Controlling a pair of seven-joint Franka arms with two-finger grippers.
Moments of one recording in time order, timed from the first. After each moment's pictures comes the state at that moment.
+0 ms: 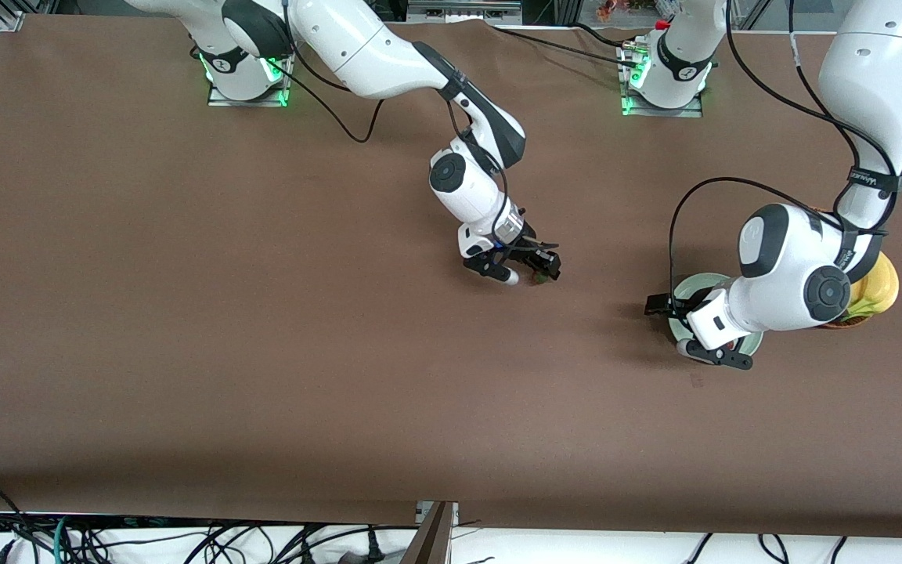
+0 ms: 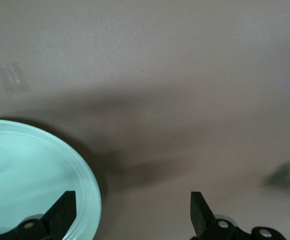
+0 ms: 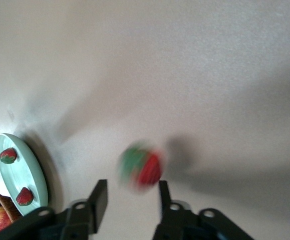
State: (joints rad) left arm 0.33 0.61 -0.47 -1.74 0.05 2.15 0.06; right arm 0.96 1.08 -0.02 -1.17 0.61 2.85 0.97
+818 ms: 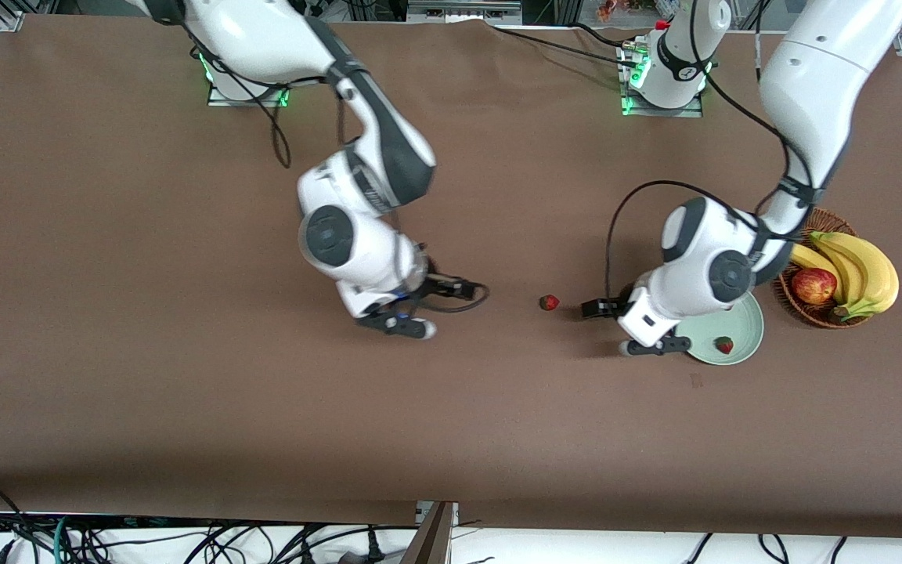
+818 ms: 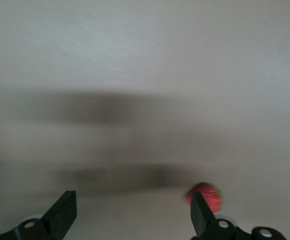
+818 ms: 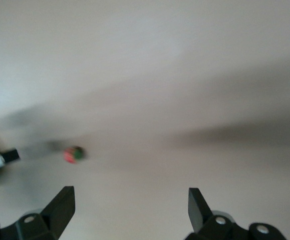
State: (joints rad) left arm 0.14 0.64 -0.48 -1.82 0.05 2.37 -0.48; right arm 0.70 0.80 -0.25 -1.10 0.52 1.87 0.55
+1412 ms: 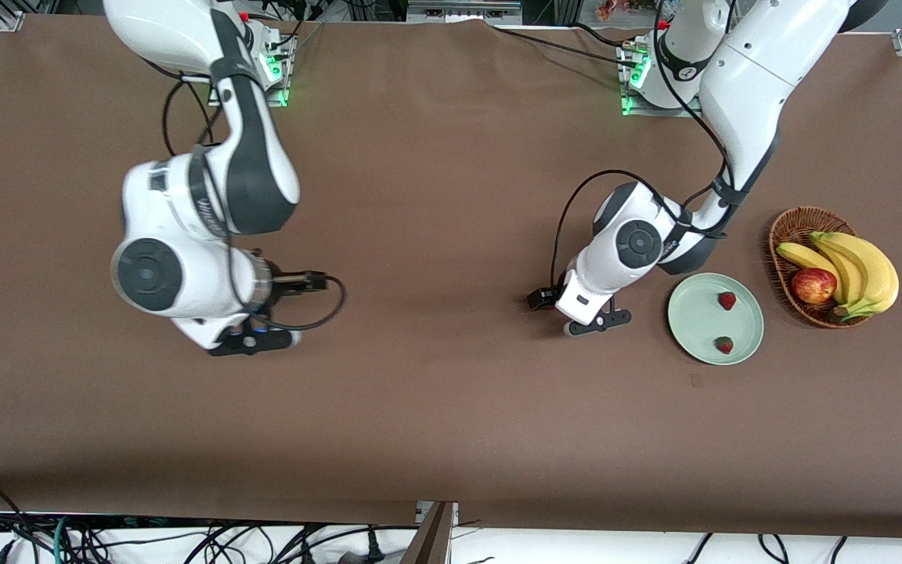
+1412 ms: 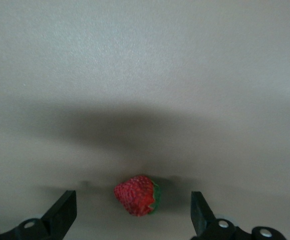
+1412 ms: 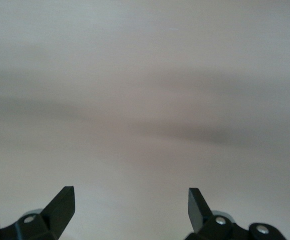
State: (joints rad) left arm -0.03 0.68 -0.44 -1.85 0.20 2.49 -0.82; right arm 0.65 0.70 -0.55 -1.10 0.40 1.46 0.04
